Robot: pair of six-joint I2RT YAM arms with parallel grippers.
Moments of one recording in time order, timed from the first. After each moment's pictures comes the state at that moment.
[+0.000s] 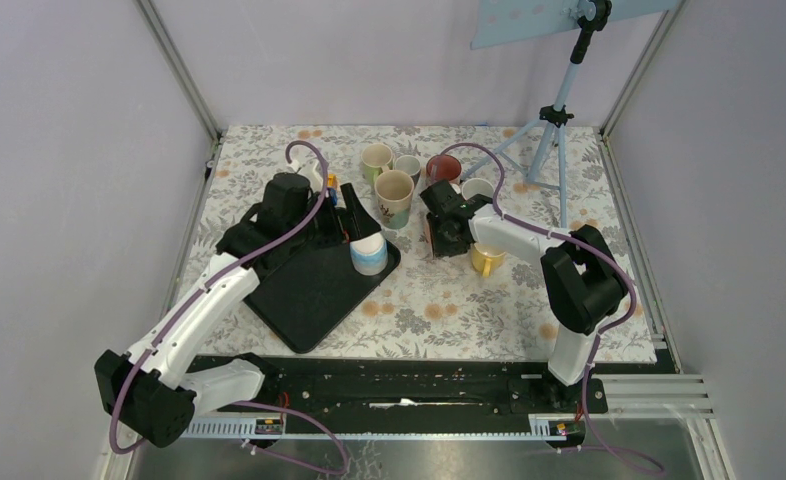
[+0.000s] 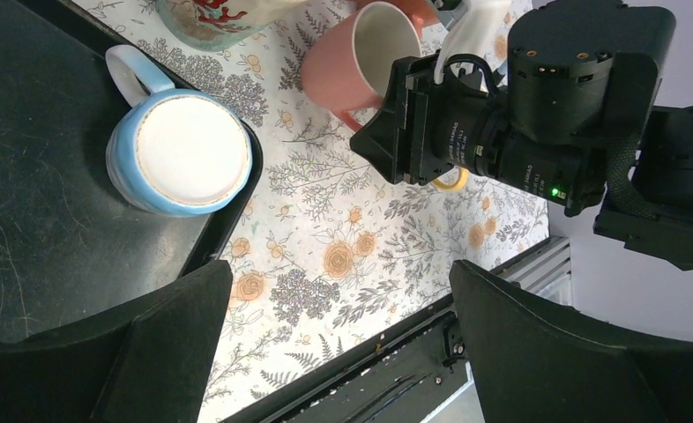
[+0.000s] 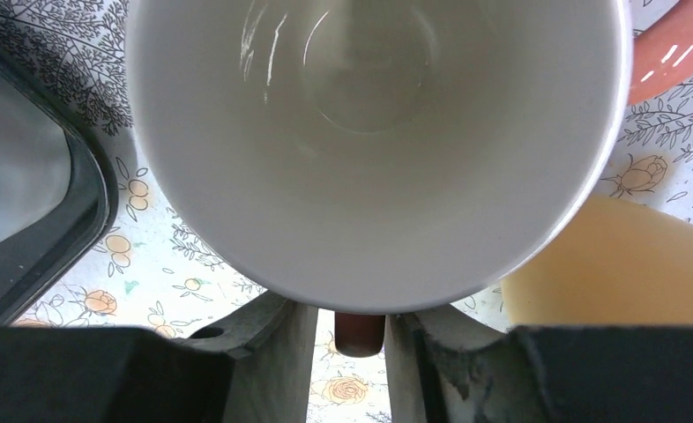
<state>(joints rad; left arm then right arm) -0.48 1.12 1.07 -0.53 0.24 -0.67 0.64 1.82 1.27 -0.63 0.16 0.45</state>
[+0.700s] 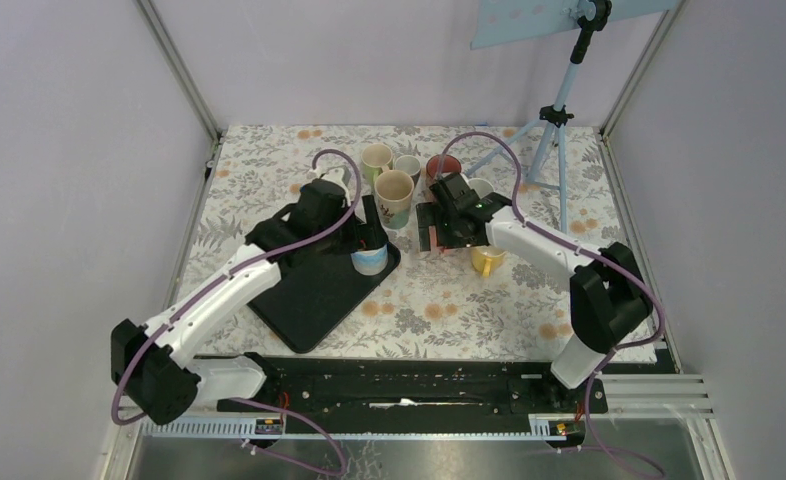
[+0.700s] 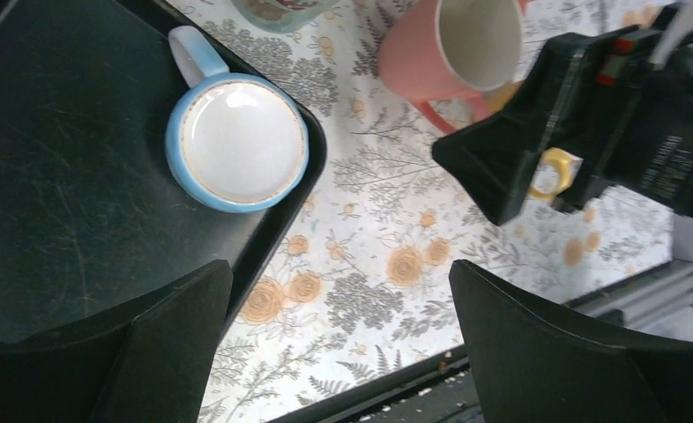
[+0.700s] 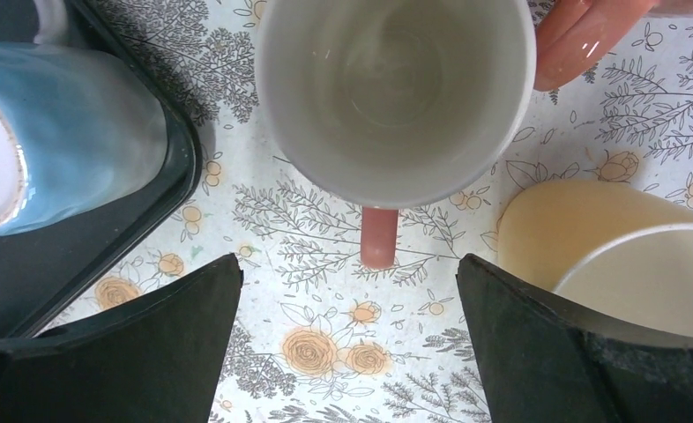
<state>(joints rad) -0.62 1.21 1.08 -0.58 0.01 -0.65 0.64 1.68 1.25 -0.62 0.14 0.46</state>
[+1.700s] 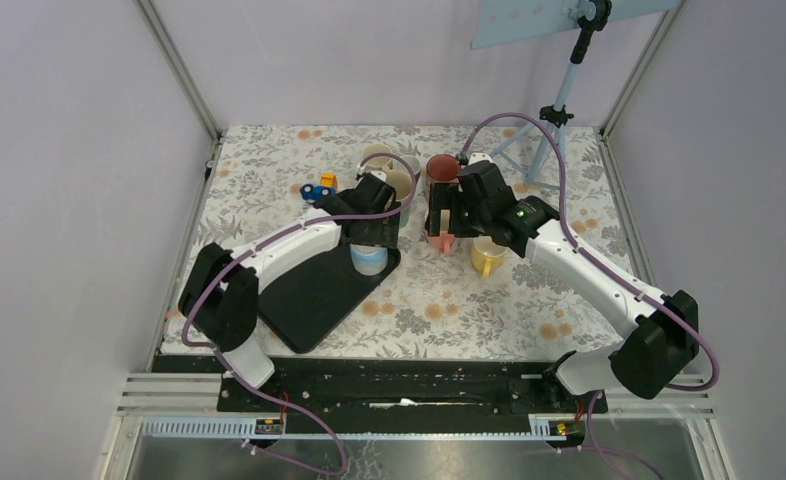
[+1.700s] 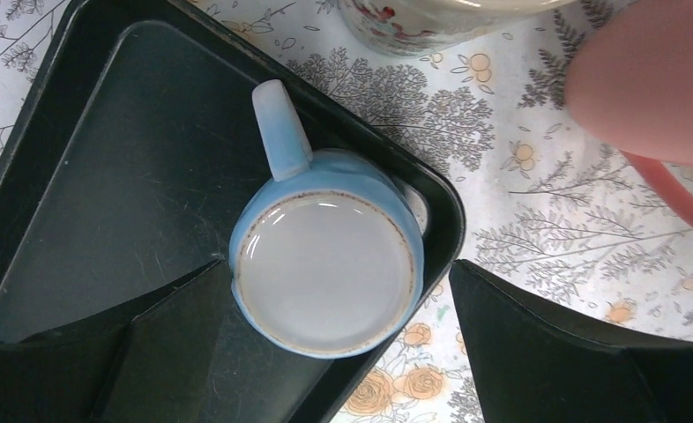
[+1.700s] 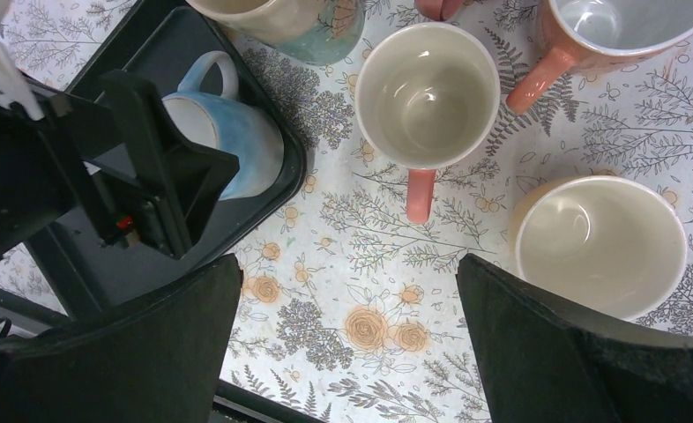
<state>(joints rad) -0.66 1.65 1.26 -0.60 -0.25 -0.46 0.64 1.40 1.25 -0.62 0.11 0.51</state>
